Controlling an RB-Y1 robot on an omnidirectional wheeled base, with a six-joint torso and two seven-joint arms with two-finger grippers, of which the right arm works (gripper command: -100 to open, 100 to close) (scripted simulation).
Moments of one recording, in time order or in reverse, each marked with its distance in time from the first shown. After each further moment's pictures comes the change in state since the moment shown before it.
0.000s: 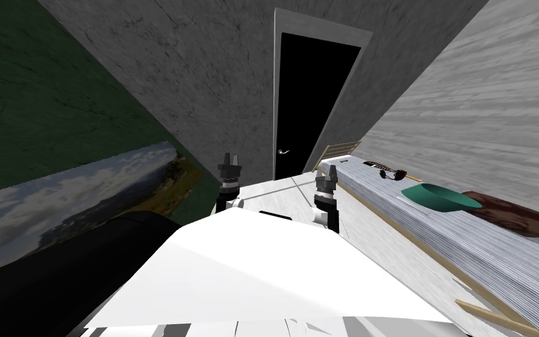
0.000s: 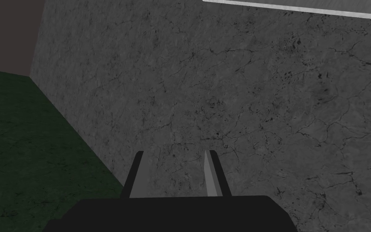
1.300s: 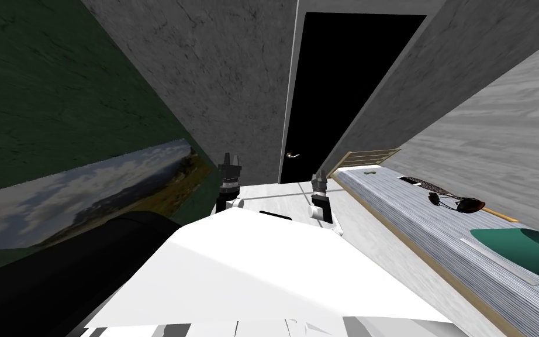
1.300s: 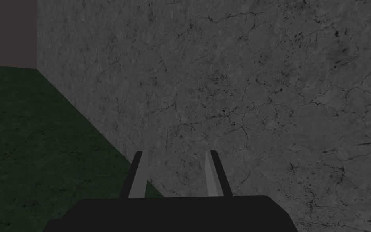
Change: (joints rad) arm -0.144 -0.065 -0.041 0.339 -0.020 -0.031 -0.018
